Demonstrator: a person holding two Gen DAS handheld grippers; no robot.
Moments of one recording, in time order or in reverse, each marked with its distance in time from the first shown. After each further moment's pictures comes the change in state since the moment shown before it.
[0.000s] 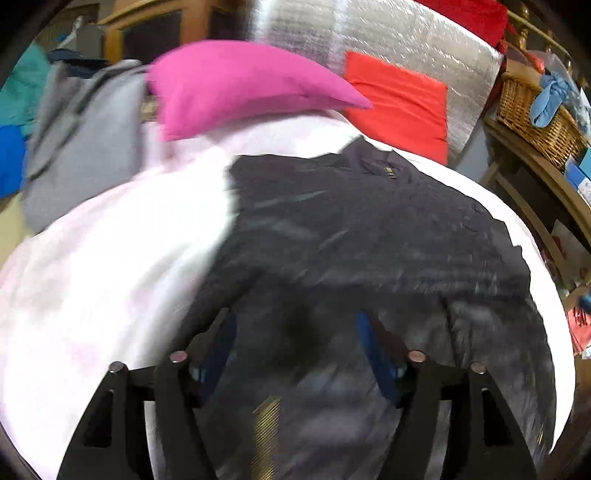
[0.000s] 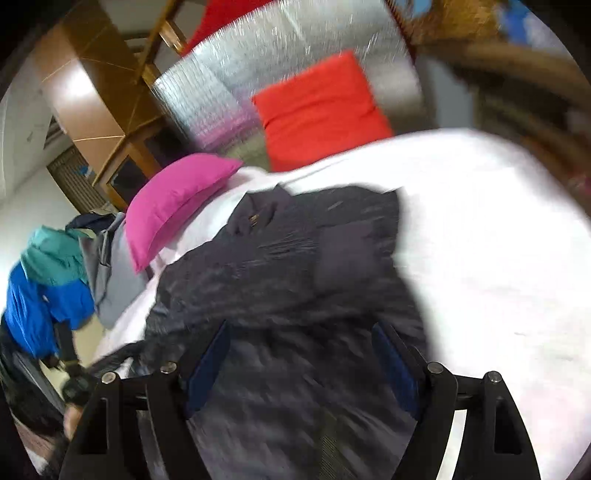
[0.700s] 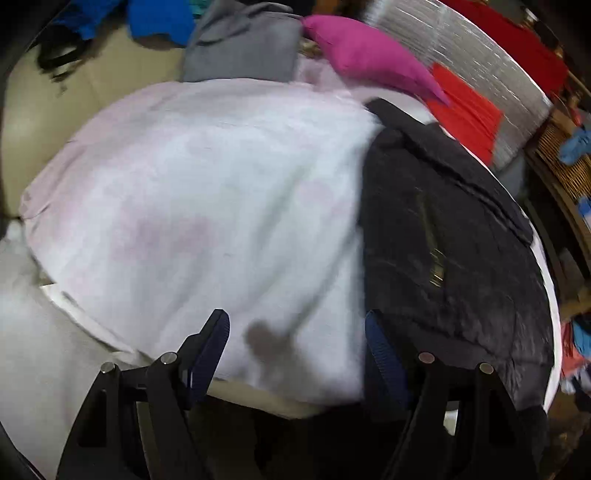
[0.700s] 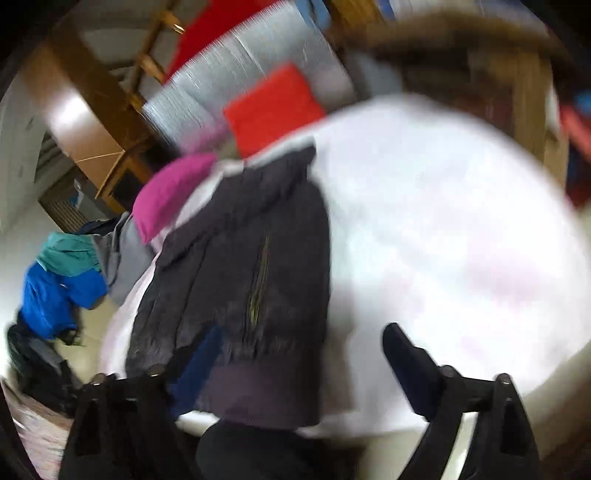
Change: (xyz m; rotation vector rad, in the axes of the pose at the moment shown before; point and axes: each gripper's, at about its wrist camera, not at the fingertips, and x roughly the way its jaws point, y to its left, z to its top) left arm -0.128 0.119 -0.182 -0.251 0.112 0.033; right arm -0.136 -0.066 -0.178 0.200 0.032 0.025
